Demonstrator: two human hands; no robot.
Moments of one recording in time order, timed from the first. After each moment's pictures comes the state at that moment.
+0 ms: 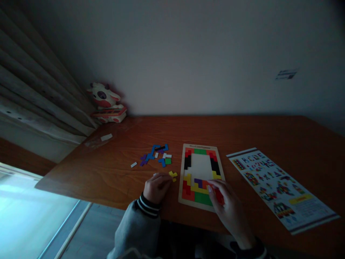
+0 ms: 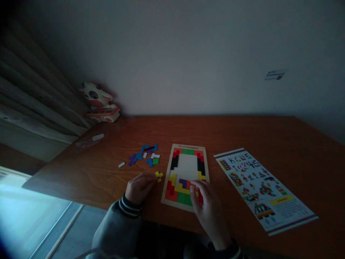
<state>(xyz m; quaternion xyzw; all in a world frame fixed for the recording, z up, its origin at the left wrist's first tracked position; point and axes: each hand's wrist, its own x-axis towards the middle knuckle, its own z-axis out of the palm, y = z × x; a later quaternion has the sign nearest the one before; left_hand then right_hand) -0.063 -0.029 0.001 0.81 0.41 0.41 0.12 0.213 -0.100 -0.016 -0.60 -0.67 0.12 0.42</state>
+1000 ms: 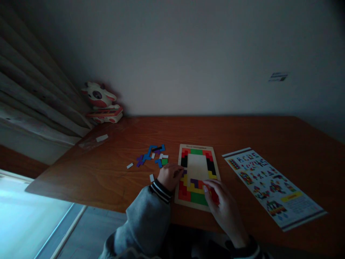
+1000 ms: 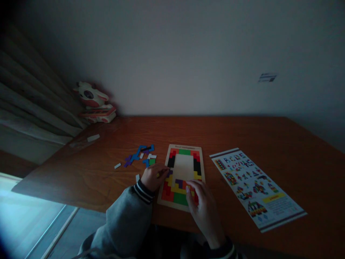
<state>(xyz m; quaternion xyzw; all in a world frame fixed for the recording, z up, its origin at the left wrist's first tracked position) 0.001 0.013 0.003 0.83 0.41 0.34 0.15 0.212 -0.100 -0.014 -0.59 -0.68 0.11 0.42</state>
